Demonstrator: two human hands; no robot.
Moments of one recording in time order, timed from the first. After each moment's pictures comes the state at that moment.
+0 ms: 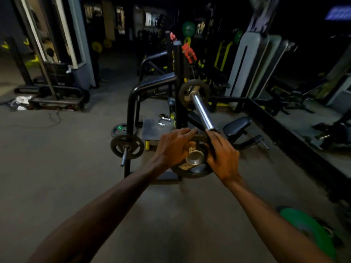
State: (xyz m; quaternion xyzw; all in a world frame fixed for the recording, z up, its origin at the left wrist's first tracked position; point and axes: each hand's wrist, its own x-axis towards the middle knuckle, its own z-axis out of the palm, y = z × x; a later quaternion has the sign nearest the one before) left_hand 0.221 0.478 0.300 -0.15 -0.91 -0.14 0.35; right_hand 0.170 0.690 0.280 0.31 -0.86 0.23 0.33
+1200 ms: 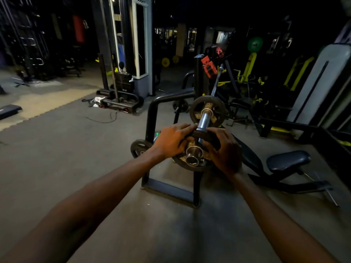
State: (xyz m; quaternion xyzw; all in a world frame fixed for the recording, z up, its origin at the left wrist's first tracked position) left_hand 0.049 0.533 0.326 -0.04 -0.94 -0.09 0.34; right_hand -0.081 0.734 0.306 0.48 -0.76 0.36 0.24
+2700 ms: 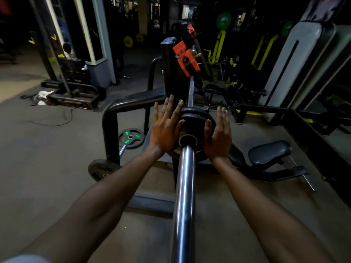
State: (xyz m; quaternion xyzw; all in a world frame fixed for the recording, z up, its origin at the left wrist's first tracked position) left_hand -0.269 0.387 0.275 0.03 -0.89 -0.11 0.44; right_hand -0.349 0.571 0.275 0.26 -0.82 0.43 0.28
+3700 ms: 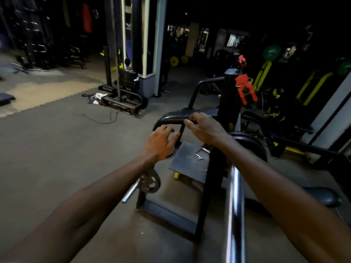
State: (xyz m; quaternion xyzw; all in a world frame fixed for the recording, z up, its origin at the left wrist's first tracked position) left_hand -0.114 0.268 0.286 0.21 -0.89 -0.18 0.36; right_hand -0.261 0.399 0.390 0.53 -0.83 0.17 0.08
